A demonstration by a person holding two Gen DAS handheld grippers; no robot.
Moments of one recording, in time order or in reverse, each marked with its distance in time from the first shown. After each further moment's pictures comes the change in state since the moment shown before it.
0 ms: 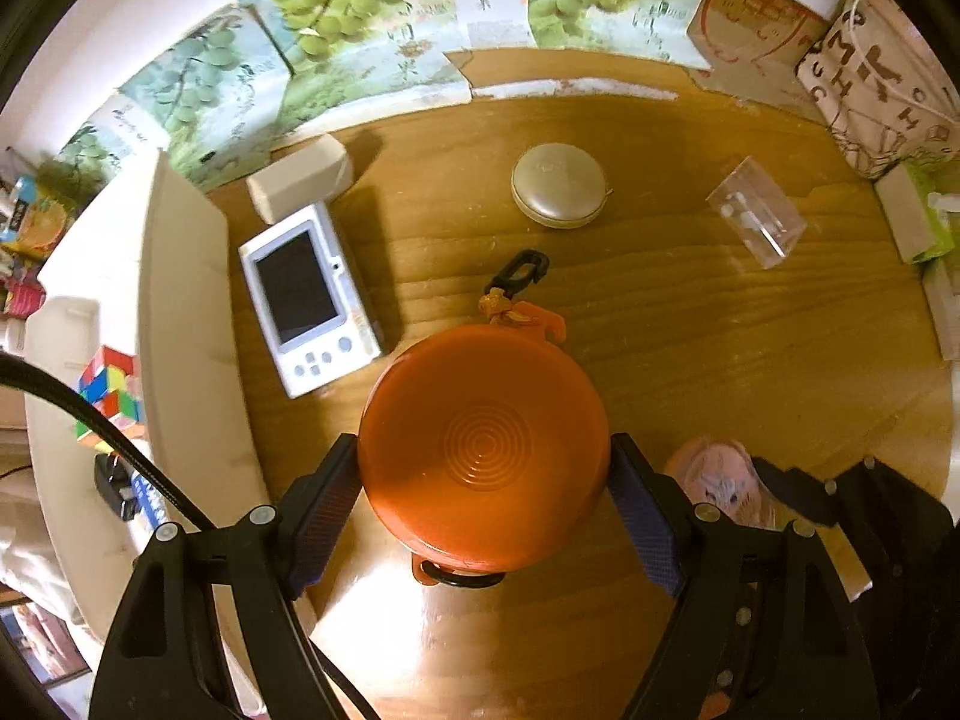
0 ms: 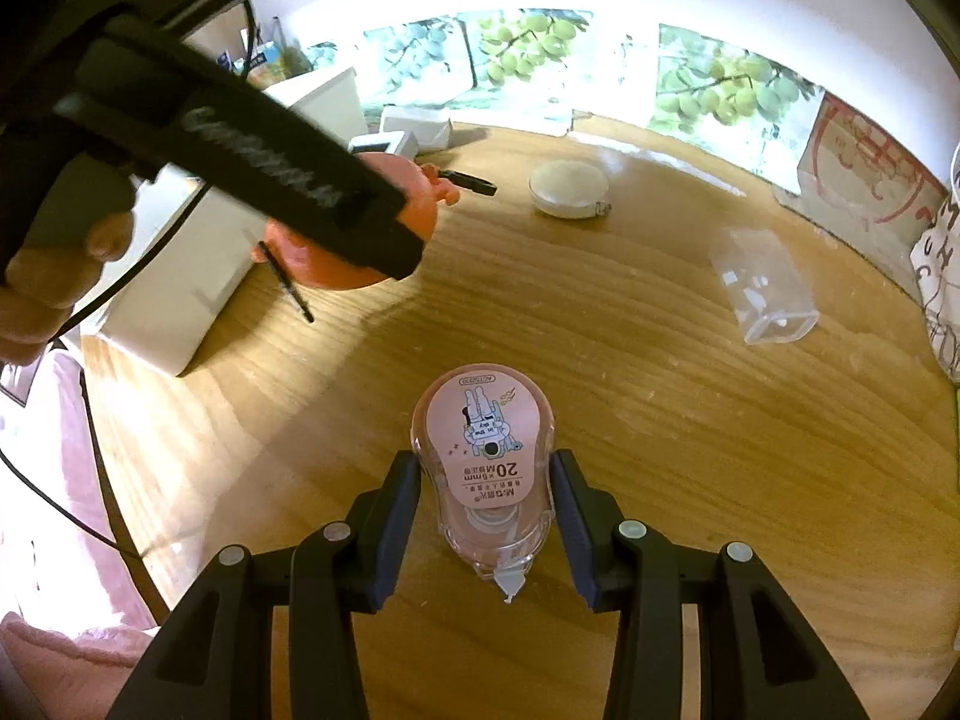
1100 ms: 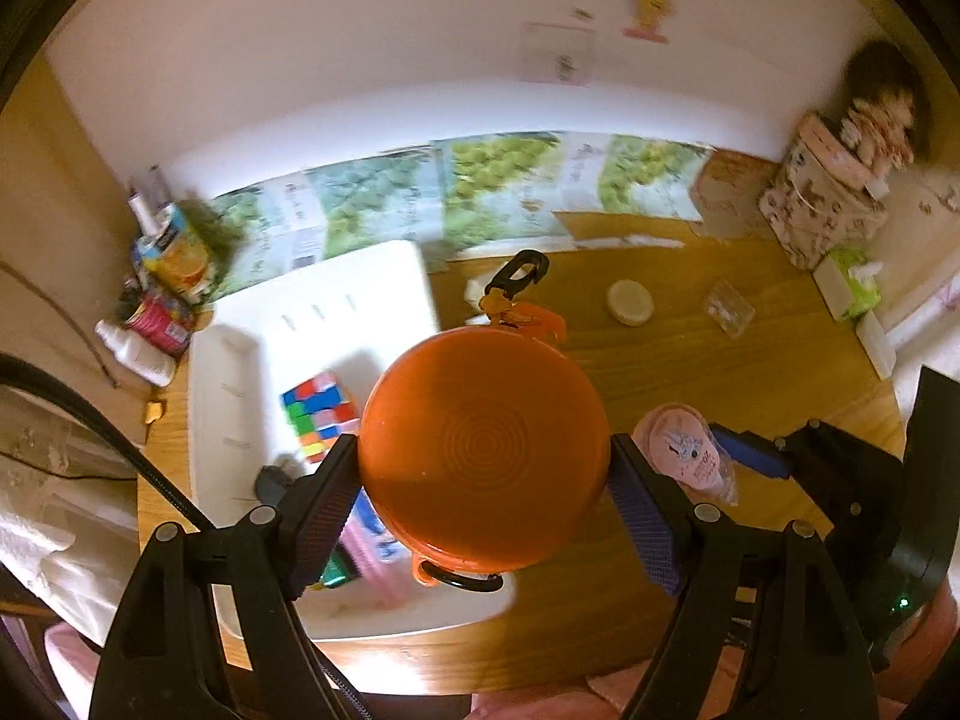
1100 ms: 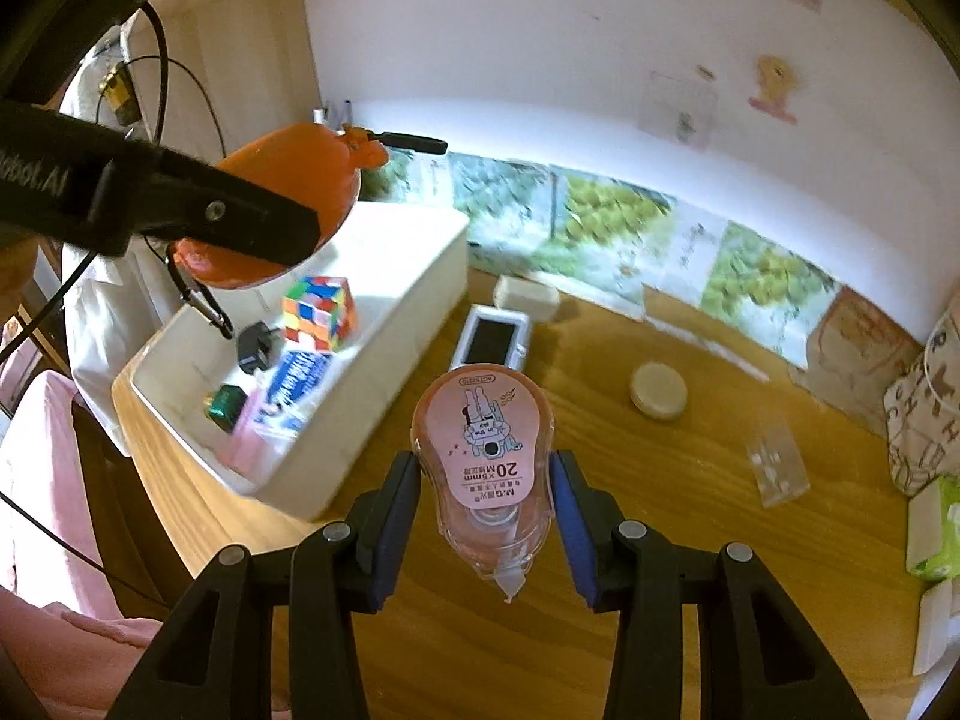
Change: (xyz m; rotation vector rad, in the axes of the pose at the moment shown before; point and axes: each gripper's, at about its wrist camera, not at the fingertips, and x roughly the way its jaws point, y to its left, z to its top) left arm -0.137 0.134 -0.046 -0.029 -0.288 -0.029; right arm -0.058 0.123 0.078 -0.069 -0.193 -0.066
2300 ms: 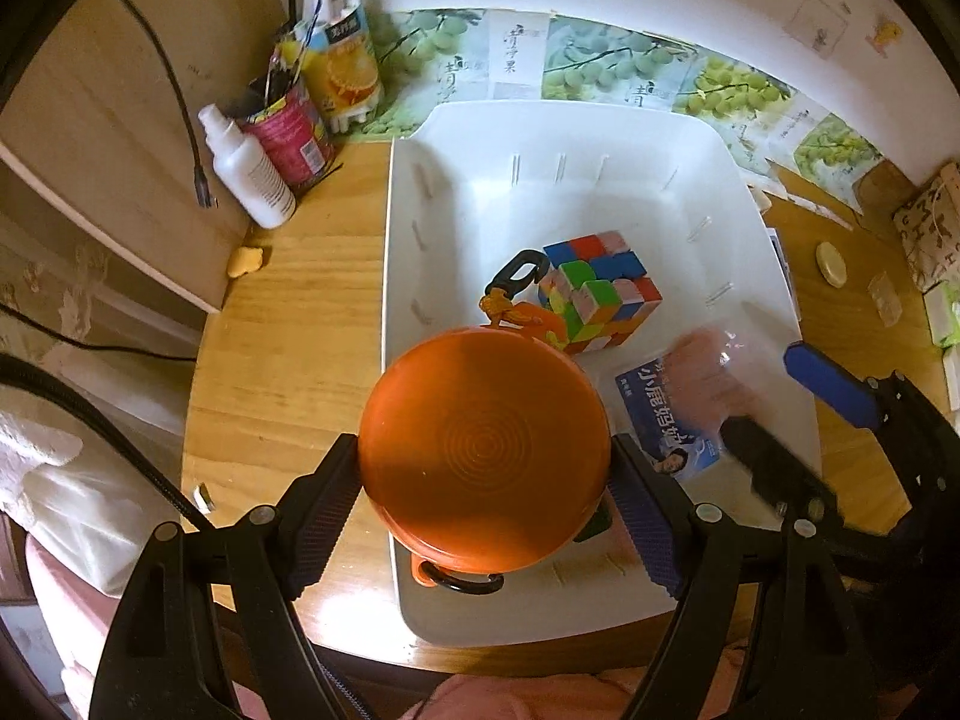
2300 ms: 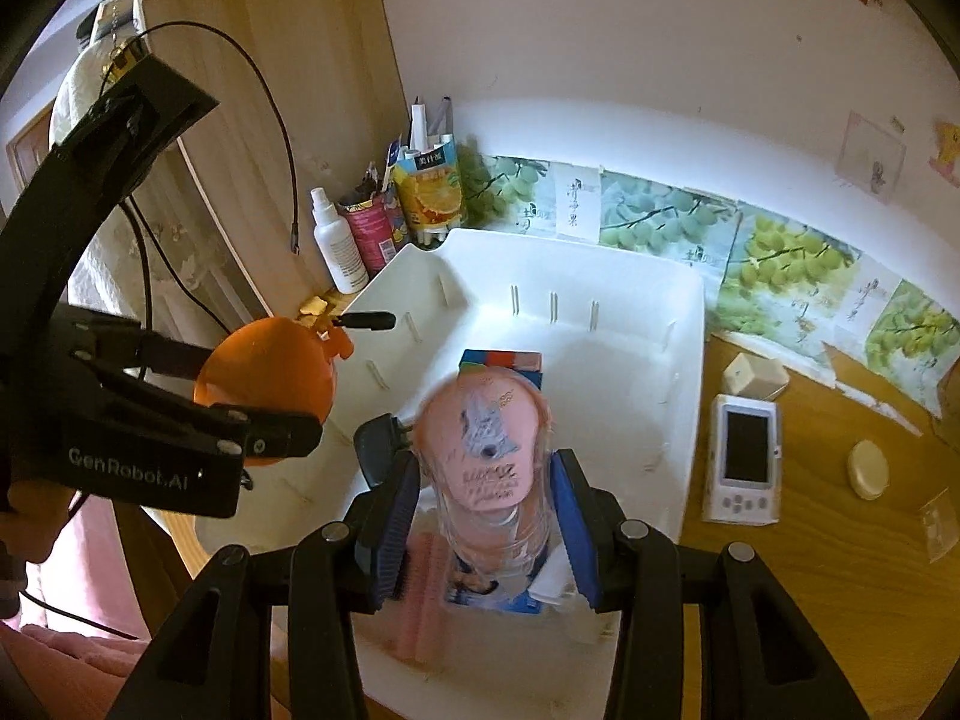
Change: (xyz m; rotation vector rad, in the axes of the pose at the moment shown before) left arm 0.069 0.179 -0.069 -0.203 0.161 0.065; right arm 0.098 0.147 0.064 0.061 -0.037 0.095
